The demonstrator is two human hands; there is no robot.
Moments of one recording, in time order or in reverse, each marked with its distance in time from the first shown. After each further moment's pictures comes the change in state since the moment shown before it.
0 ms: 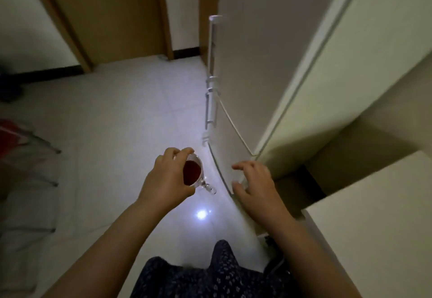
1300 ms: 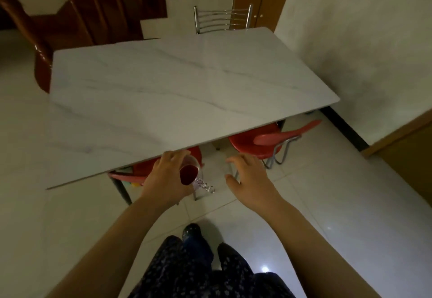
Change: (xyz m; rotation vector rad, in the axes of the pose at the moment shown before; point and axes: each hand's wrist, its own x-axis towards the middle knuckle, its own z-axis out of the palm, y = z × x) left_hand -0.078 -0.520 -0.251 -0.264 0.743 -1.337; right_hand 0.335 -0.596 0.428 -0.036 -0.909 -1.311
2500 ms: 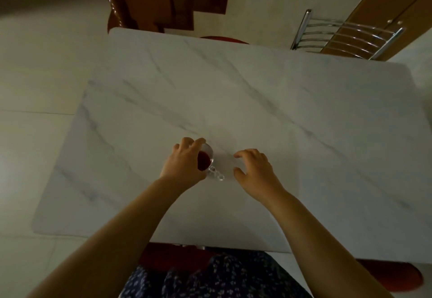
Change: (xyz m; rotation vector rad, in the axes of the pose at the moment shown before) left_hand 0.327 -0.091 -0.069 0.018 0.039 -0.446; right_hand 0.420 0.009 0.046 -0.062 -0.475 -0.131
